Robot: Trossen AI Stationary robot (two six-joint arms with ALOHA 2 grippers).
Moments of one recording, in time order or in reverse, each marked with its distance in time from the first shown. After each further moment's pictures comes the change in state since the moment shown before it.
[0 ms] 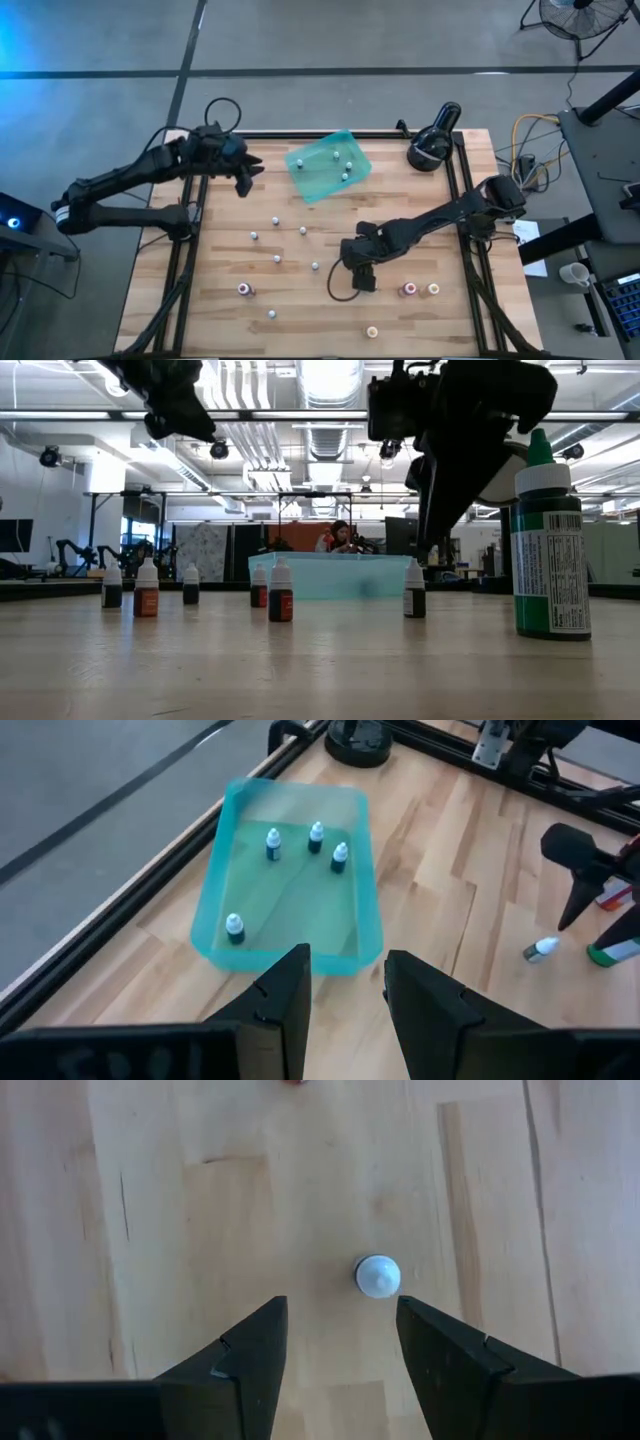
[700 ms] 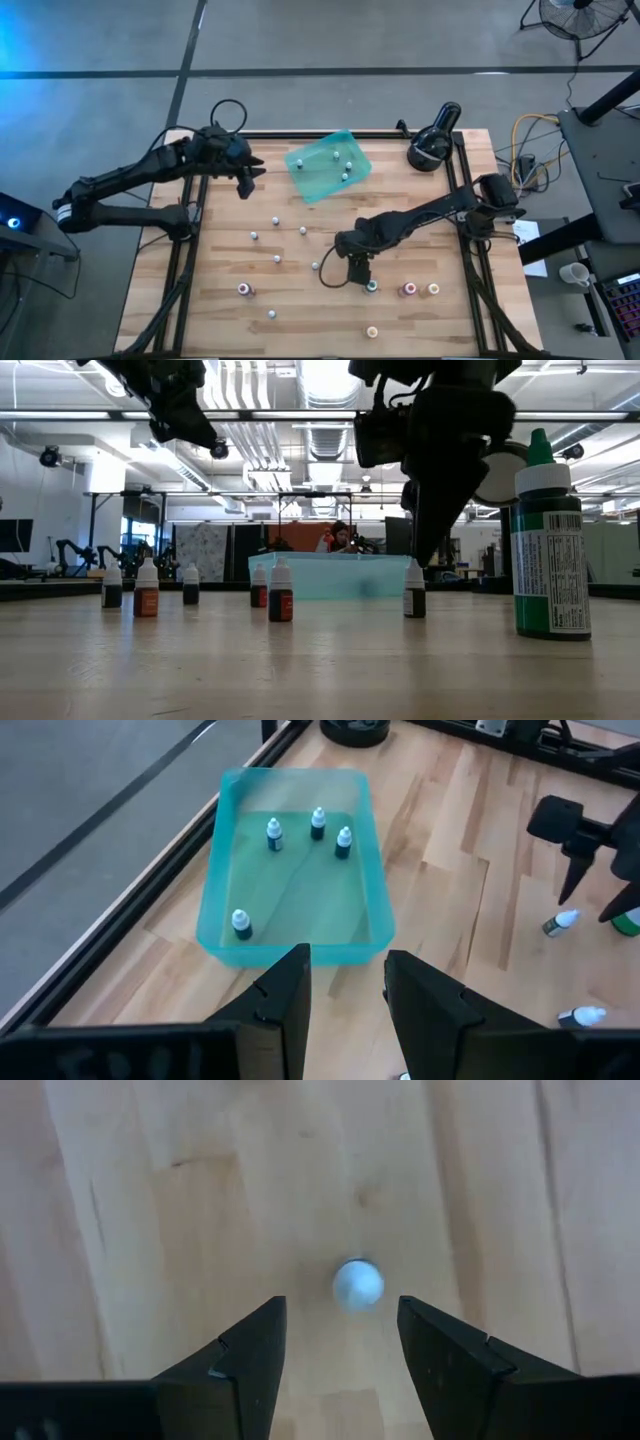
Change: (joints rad) left arm 0.000 0.028 -0.007 0.000 0.000 0.085; right arm -0.079 0.040 0.010 -0.004 -0.095 0.013
